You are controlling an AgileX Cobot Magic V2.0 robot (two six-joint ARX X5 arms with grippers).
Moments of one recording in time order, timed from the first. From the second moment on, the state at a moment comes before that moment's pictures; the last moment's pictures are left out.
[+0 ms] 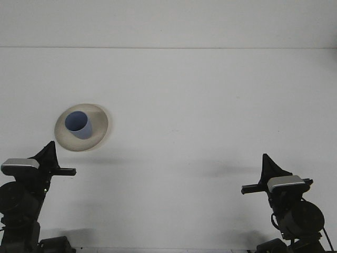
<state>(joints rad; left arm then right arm) 0.16 0.45 0.58 -0.12 0.15 0.02 0.29 0.29 0.51 -0.30 0.16 0.05</state>
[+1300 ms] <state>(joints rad) -0.03 0.03 0.08 0.14 0.02 0.02 0.29 0.29 0.51 -0.30 0.16 0.05</state>
